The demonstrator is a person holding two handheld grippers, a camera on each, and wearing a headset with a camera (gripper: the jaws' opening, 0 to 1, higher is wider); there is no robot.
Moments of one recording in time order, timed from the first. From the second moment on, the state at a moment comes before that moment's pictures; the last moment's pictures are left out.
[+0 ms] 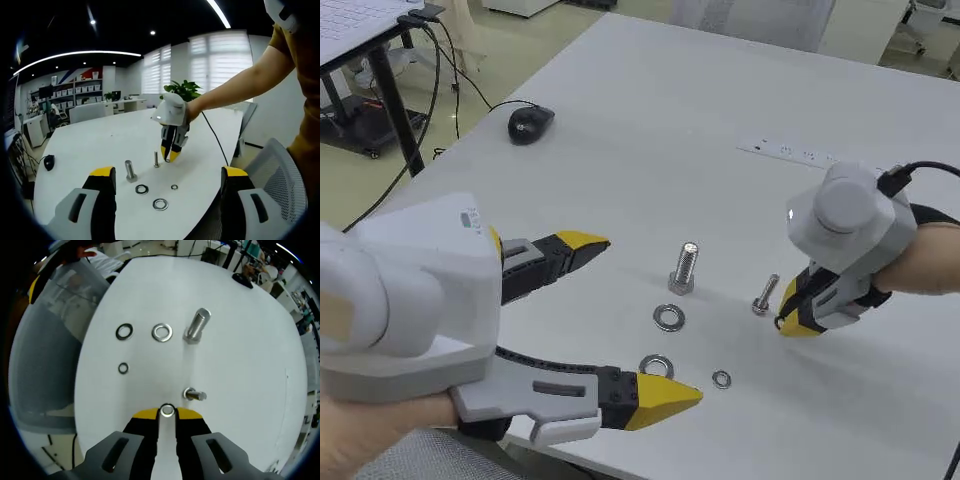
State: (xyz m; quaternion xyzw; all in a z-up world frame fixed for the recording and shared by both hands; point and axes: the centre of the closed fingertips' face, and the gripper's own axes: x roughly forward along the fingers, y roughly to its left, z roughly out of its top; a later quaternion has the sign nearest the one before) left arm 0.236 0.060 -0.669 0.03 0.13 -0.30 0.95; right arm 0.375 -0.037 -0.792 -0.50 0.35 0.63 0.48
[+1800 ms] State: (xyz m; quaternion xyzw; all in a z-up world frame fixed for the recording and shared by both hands) left arm 0.242 0.065 -0.673 0.02 0.14 -0.30 0.95; right arm 0.397 -0.011 -0.793 -0.54 0.31 0.63 0.46
